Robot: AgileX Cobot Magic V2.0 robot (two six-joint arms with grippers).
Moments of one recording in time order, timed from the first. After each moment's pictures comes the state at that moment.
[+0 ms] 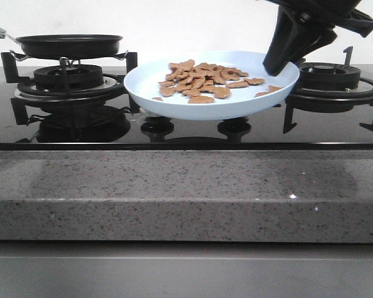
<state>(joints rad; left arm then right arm) 0.31 1.32 -1.22 -0.89 0.82 0.65 0.25 1.61 -1.32 0.42 0.78 -0.23</state>
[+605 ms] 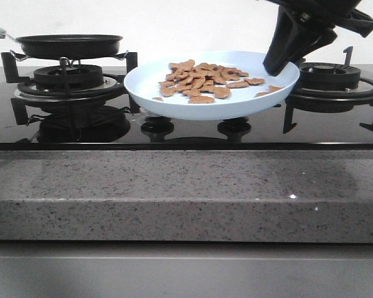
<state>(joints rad) -0.05 0.90 -0.88 -0.21 0.78 0.19 0.25 1.61 -1.32 0.42 0.78 -0.23</state>
